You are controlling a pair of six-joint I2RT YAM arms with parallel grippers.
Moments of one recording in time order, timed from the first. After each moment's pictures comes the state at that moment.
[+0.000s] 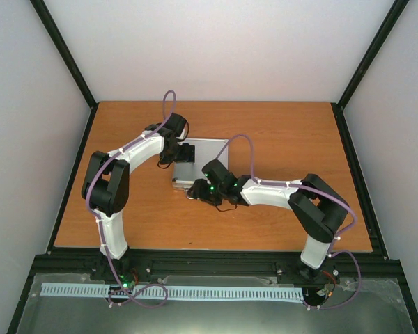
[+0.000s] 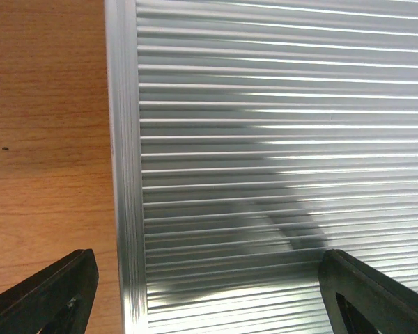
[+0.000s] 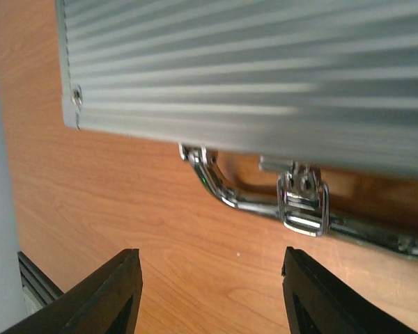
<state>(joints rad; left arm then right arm) -0.41 1.93 1.45 -0.75 0.04 -0.42 0.88 1.76 1.00 -0.06 -0.22 1.05</state>
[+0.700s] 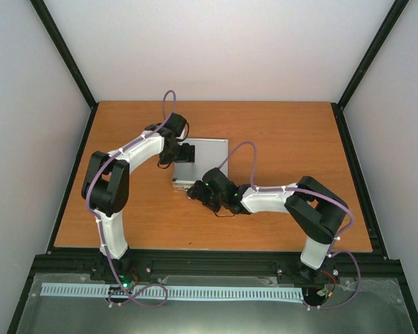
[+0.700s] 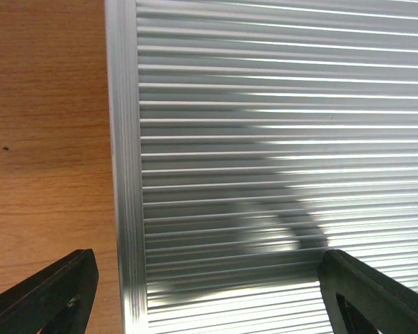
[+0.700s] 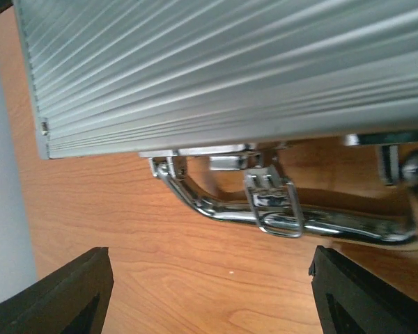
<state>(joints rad) -0.41 1.93 1.45 -0.75 0.04 -0.42 0.93 1.76 0.89 0.09 -0.09 1.24</state>
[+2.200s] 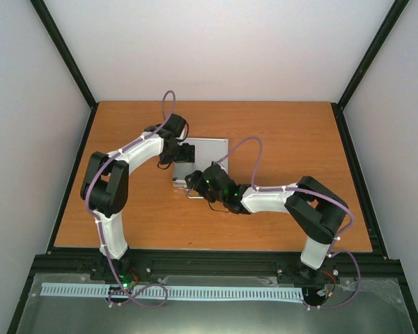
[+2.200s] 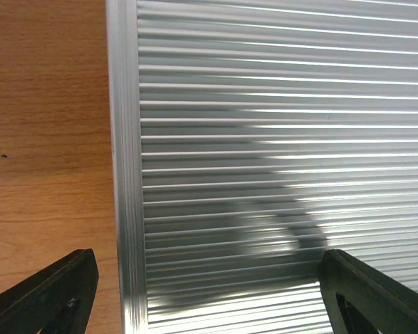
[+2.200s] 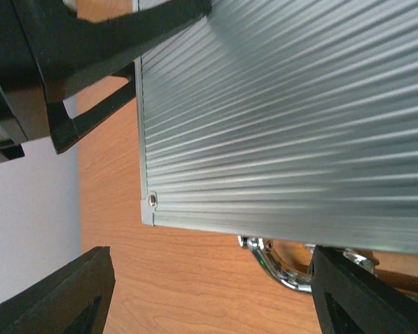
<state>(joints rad) -0.41 1.92 1.43 -0.72 0.04 -0.42 0.94 1.76 0.89 0.29 0.05 1.26</state>
